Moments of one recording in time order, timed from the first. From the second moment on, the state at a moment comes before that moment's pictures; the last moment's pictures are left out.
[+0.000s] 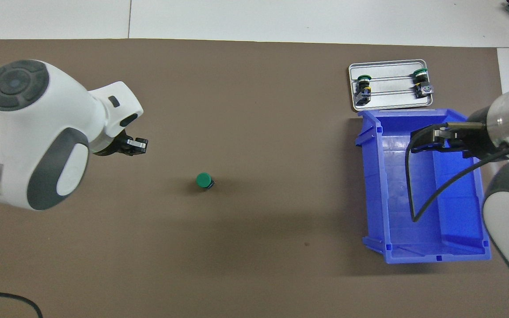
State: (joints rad) left arm -0.33 0.09 0.08 -1.79 -0.01 1.84 -0.02; right arm 0.11 -0.02 0.07 -1.60 -0.02 1.60 0.31
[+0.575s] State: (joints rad) left arm -0.17 0.01 0.09 -1.69 -0.01 1.63 0.12; right arm 0.36 0.13 0.08 -1.59 -0.03 1.74 0.74
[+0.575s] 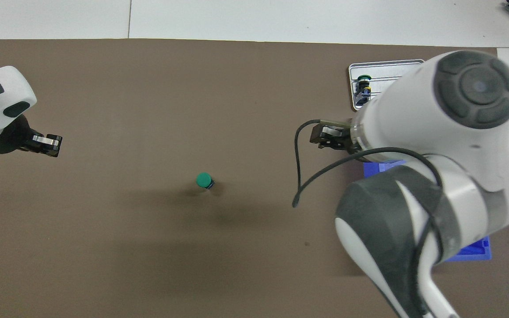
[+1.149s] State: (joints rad) left arm -0.14 -0.02 0.09 -1.67 -0.01 1.59 0.13; right arm 0.58 0.42 0.08 -1.38 -0.08 1.81 1.16
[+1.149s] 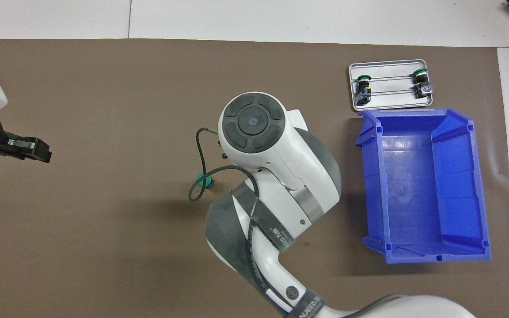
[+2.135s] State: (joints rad) left arm -0.05 -0.02 0.10 -1.69 0.00 1.59 0.16; right arm 0.73 0.72 0.07 -1.15 -0.11 1.90 1.33
